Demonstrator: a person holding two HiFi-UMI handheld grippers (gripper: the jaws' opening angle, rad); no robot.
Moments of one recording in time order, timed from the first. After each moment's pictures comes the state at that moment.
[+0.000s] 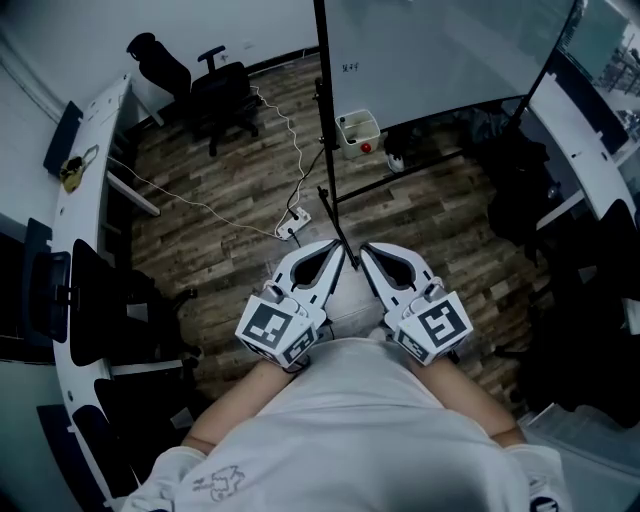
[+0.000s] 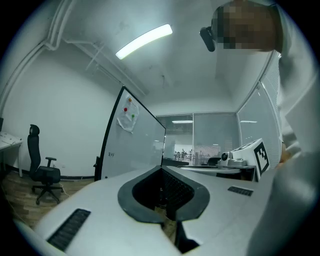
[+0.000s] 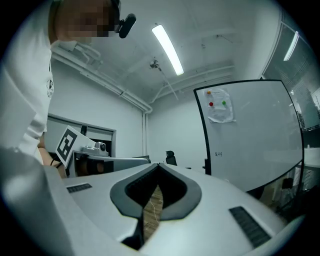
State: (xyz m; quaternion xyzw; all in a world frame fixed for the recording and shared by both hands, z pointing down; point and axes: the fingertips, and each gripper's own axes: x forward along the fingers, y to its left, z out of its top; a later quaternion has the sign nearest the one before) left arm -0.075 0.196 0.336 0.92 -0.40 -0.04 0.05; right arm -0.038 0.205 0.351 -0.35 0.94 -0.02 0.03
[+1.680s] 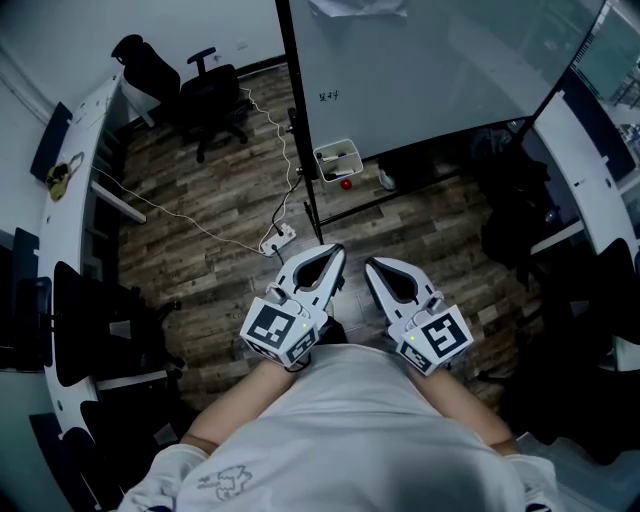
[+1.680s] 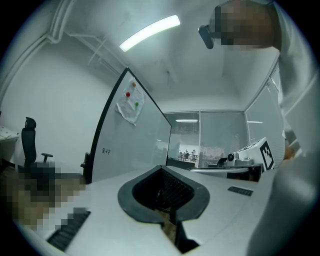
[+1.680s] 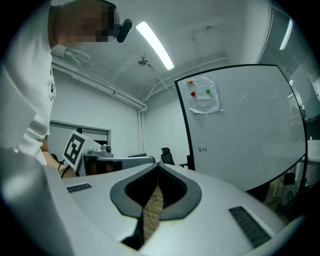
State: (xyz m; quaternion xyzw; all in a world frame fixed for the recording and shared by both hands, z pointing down) left arm -0.014 0.050 0.361 0.91 -0.41 -0.04 0.07; right arm 0.032 0.073 0.378 -0.34 0.94 -0.05 0.02
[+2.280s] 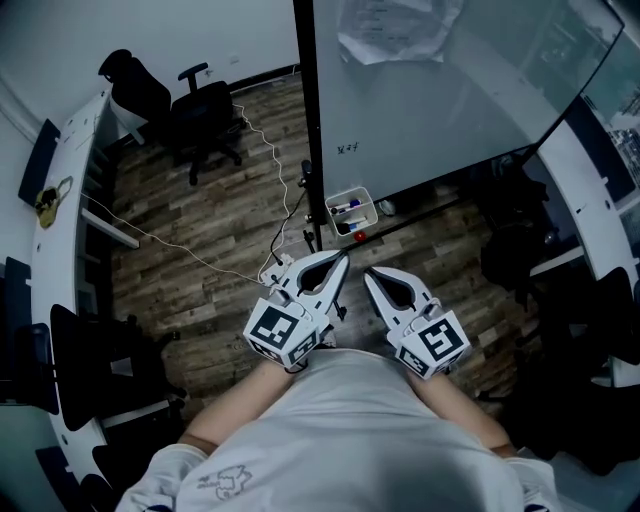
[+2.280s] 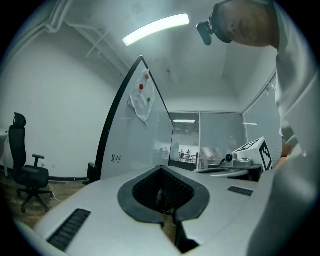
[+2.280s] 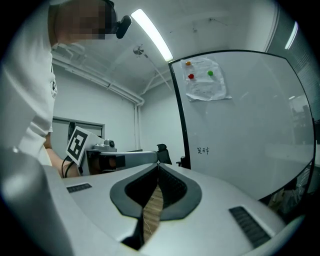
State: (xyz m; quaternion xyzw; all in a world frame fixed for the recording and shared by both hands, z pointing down) left arm -0.055 -0.086 0.361 0.92 -0.37 -0.04 0.06; right arm -0.017 -0.057 0.384 -0.35 0.93 -0.06 0.00
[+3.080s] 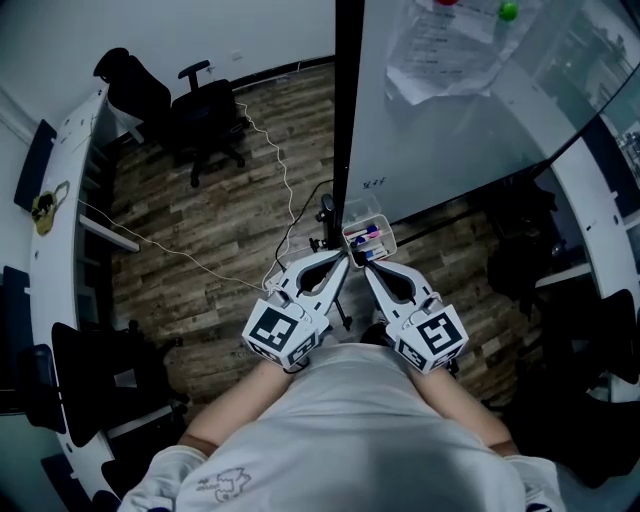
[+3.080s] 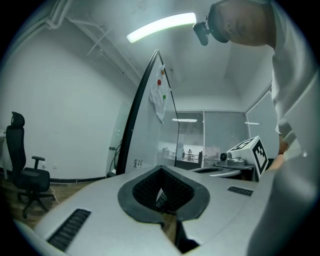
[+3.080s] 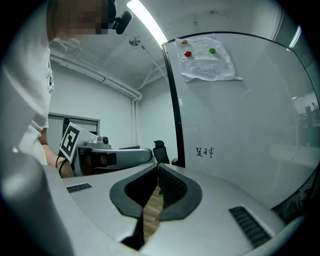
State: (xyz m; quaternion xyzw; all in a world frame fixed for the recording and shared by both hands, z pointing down) left arm -0.093 -0.178 0.364 0.92 -0.38 -0.04 0.06; right arm -0.054 -0.164 0.393 -0.35 0.93 -0.06 -0.03
